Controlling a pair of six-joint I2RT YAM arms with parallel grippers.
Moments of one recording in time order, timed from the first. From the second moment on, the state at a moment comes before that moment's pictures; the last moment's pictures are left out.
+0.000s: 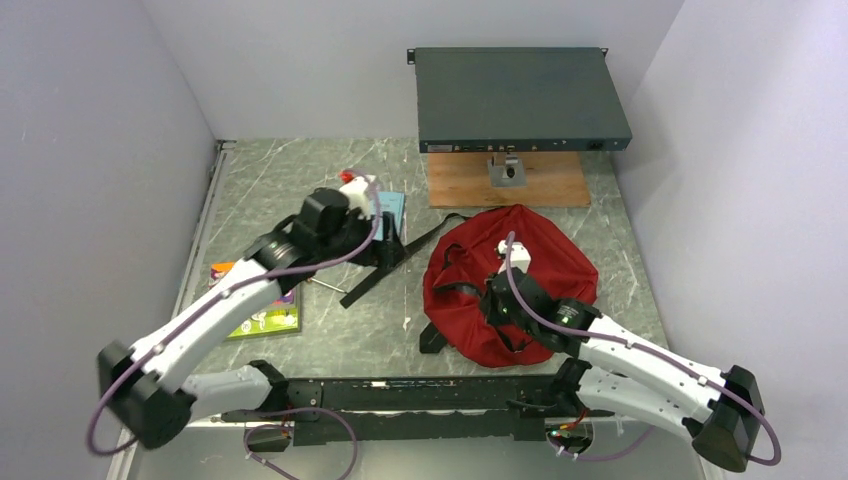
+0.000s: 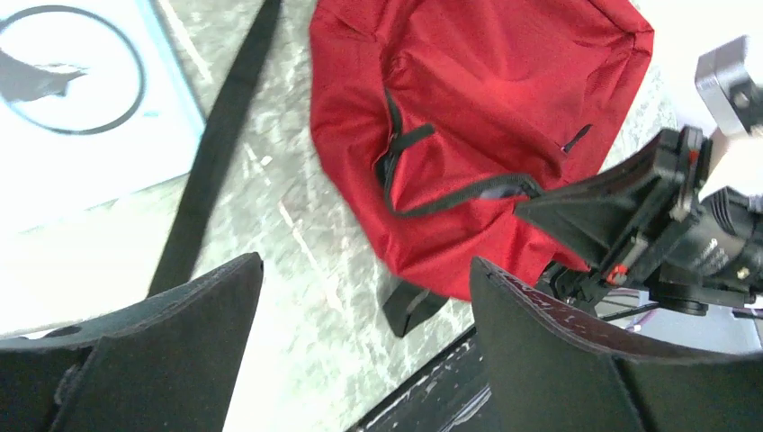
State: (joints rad) left arm -0.66 1.21 1.08 -0.46 0.18 -0.44; right arm 0.90 0.81 0.54 -0.49 0.32 0.69
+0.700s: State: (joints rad) left arm -0.08 0.79 0.95 -0.93 -0.10 -0.35; right arm 0.92 1.14 0.96 -0.39 0.03 0.52
